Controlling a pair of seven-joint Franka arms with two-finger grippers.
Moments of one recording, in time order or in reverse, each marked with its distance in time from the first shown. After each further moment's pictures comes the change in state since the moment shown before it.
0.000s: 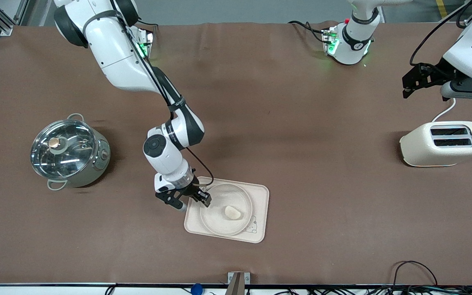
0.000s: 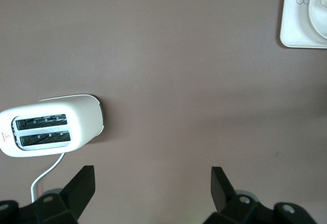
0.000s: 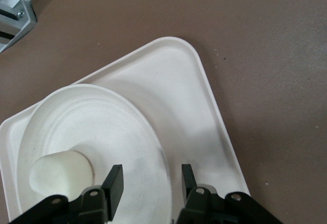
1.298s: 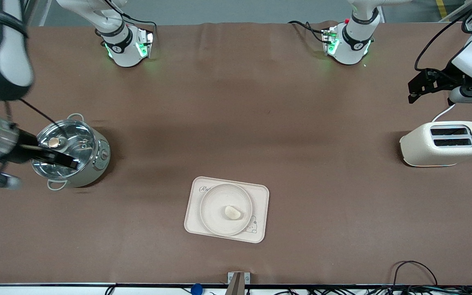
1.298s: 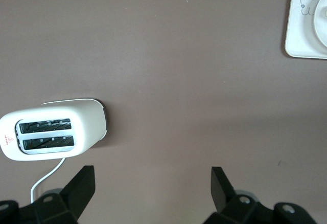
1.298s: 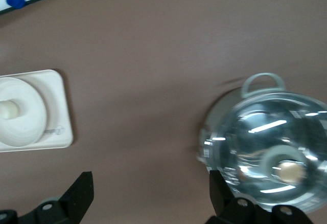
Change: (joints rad) left arm 0.021 0.011 0.004 0.008 0.000 0.020 0.000; right arm -0.499 -0.606 -0.018 0.020 -0.090 -1.024 -0.621
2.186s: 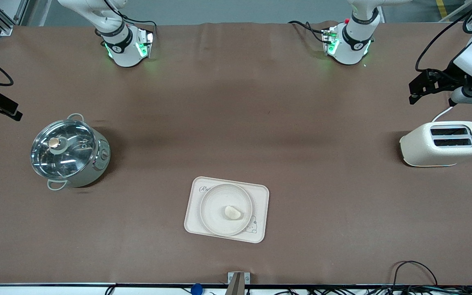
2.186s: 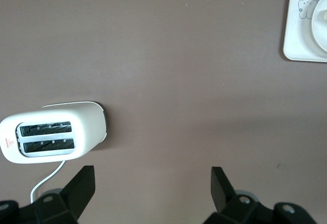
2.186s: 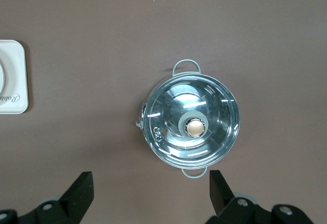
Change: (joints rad) left arm -0.001 0.008 0.000 0.016 0.000 0.002 0.000; right arm -0.043 -0.223 0.005 -0.052 -0.147 -0.154 -0.139
